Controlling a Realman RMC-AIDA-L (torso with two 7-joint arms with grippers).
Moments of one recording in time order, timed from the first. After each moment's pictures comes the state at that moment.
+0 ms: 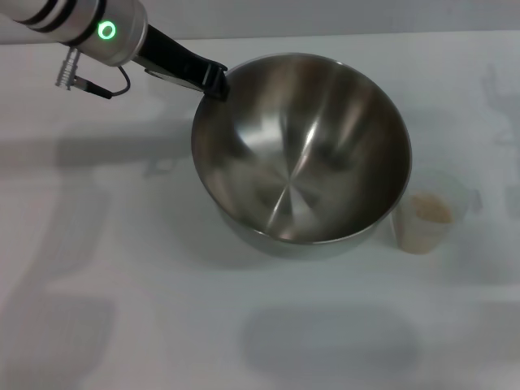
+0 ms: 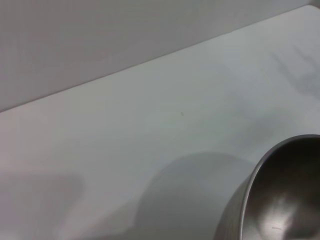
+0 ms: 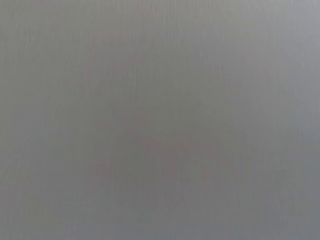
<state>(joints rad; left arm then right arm) -0.88 -2.07 -1.97 -1.12 2.51 -1.39 0.41 0.60 2.07 0.60 0.06 -1.72 -1.54 0.05</state>
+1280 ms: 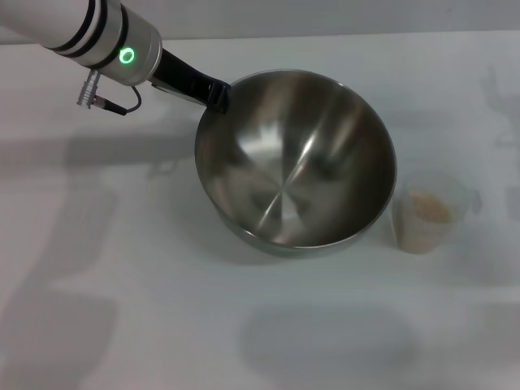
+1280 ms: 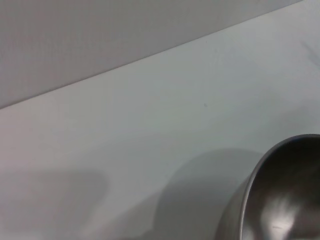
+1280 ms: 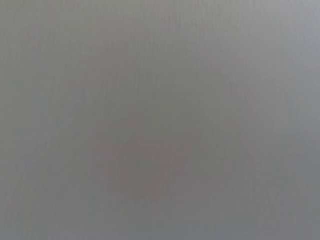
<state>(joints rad) -0.90 -2.07 -1.89 -0.95 2.51 -1.21 0.43 0.59 2.07 0.60 0.05 -1.72 -1.54 0.05</state>
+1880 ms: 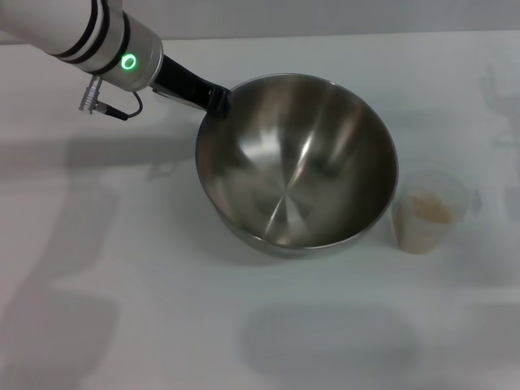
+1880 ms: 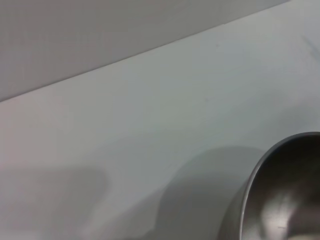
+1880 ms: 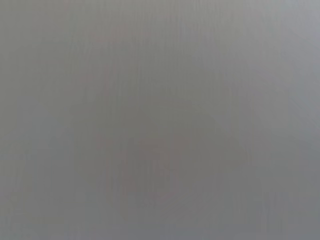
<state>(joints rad) -0.90 -2.07 -1.89 -0.92 2.50 -1.19 0.44 0.59 2.07 0.60 0.05 -1.72 -1.54 0.05</state>
